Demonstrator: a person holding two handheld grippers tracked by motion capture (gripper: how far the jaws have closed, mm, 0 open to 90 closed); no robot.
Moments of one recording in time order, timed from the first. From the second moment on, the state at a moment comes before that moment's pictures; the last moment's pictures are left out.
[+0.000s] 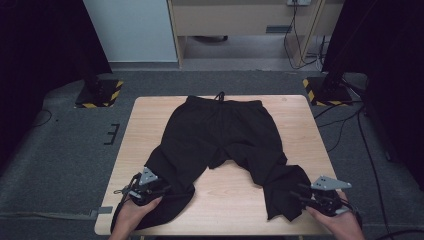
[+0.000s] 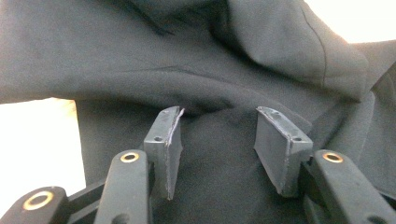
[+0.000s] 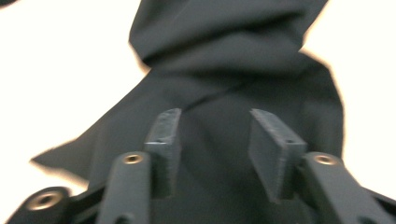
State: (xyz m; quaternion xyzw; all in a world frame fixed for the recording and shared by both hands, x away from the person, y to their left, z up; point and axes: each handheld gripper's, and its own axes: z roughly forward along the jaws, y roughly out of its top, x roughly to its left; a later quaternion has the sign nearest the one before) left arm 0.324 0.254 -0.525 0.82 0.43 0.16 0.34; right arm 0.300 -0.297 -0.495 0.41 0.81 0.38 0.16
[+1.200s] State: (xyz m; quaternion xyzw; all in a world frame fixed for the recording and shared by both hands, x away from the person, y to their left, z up) left arm 0.345 0.263 -0.518 0.79 0.44 0.18 0.38; right arm 0.301 -0.274 -0.519 0.39 0.85 0.33 0.14
